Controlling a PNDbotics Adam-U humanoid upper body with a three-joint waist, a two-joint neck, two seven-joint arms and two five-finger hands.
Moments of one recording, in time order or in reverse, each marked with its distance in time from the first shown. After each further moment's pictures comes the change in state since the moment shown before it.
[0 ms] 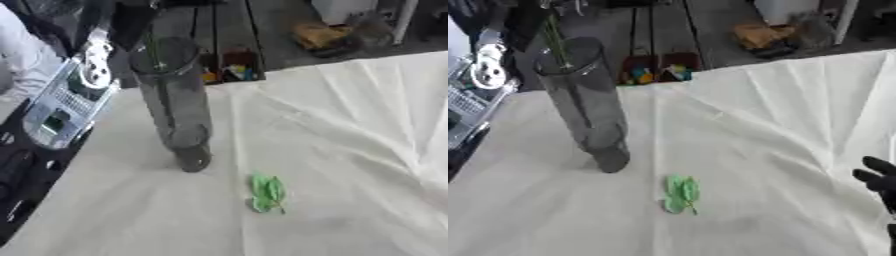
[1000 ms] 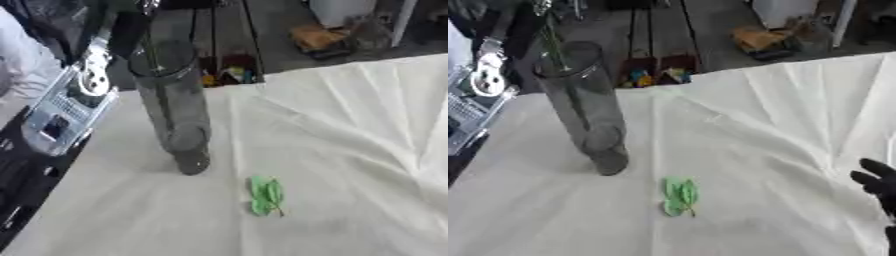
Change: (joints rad) left arm 0.014 -0.001 -0.005 0.006 0.031 -0.023 0.000; right arm -0.001 0.004 0.000 0.000 0.000 0.005 0.005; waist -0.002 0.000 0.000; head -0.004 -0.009
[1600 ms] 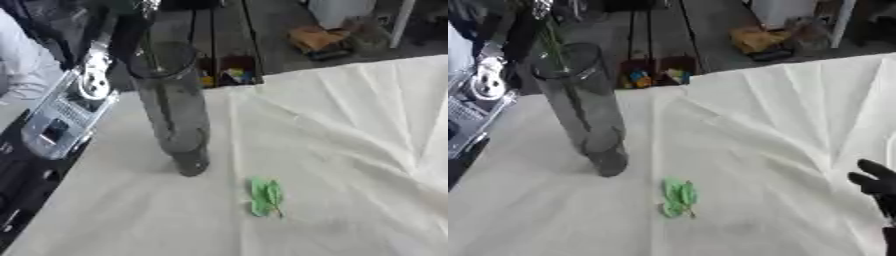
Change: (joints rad) left arm 0.001 -0.010 0.001 -0.006 0.072 -0.007 0.050; right arm 0.000 0.004 0.000 0.000 -0.001 0.005 0.000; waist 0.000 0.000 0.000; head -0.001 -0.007
